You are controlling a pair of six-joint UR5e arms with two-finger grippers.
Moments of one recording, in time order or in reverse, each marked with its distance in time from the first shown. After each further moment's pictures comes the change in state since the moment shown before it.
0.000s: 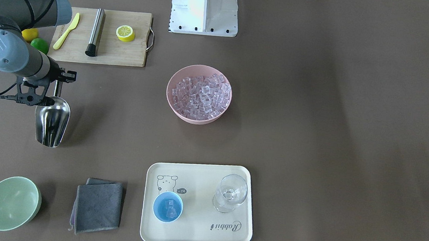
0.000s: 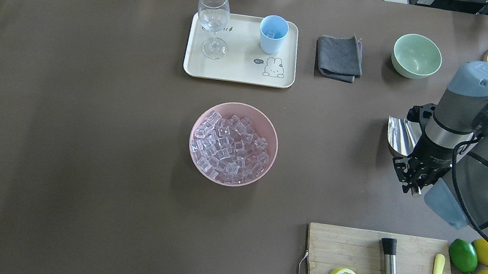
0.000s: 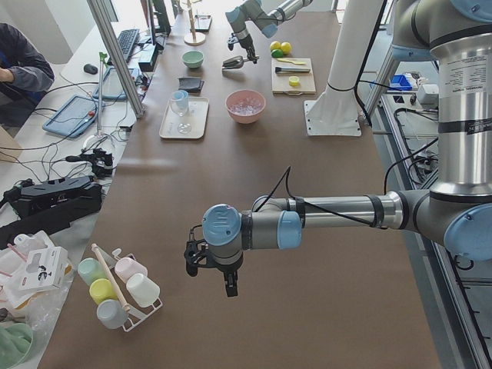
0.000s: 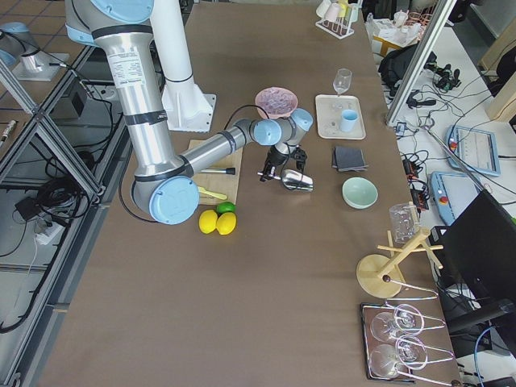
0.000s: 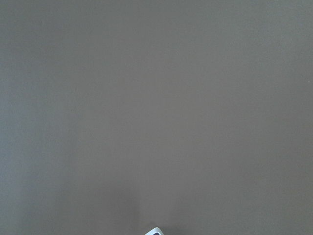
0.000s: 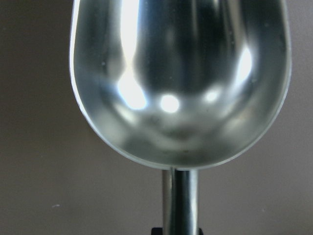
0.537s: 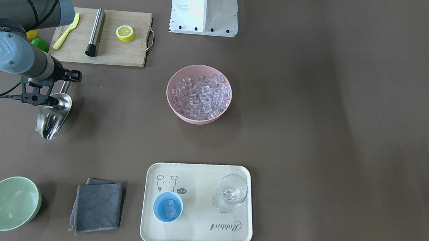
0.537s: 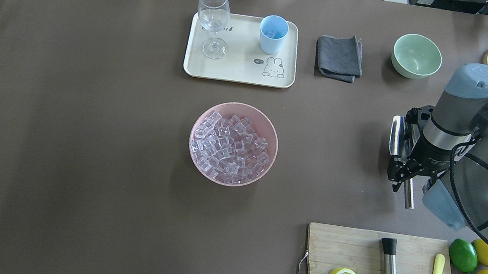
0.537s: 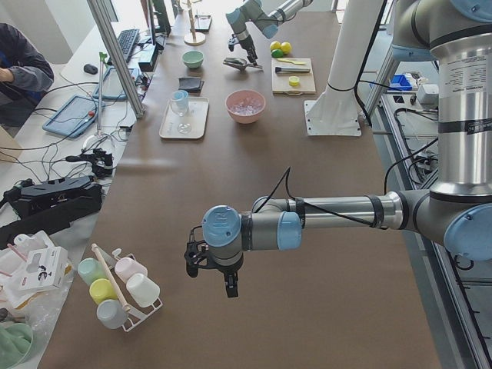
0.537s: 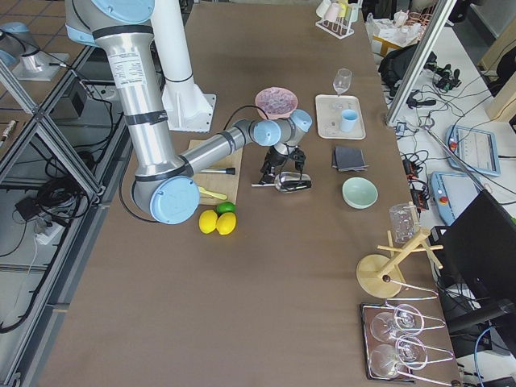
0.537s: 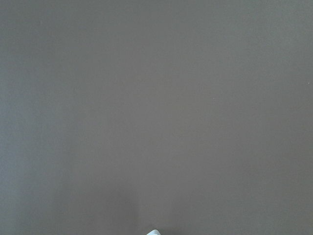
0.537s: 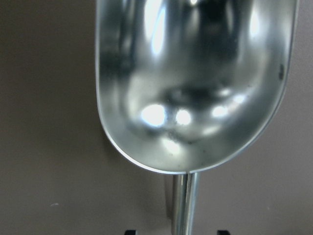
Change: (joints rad) left arm 0.001 0.000 0.006 -0.001 0.000 0.001; right arm -0.008 0.000 -0.005 0.000 0.003 0.005
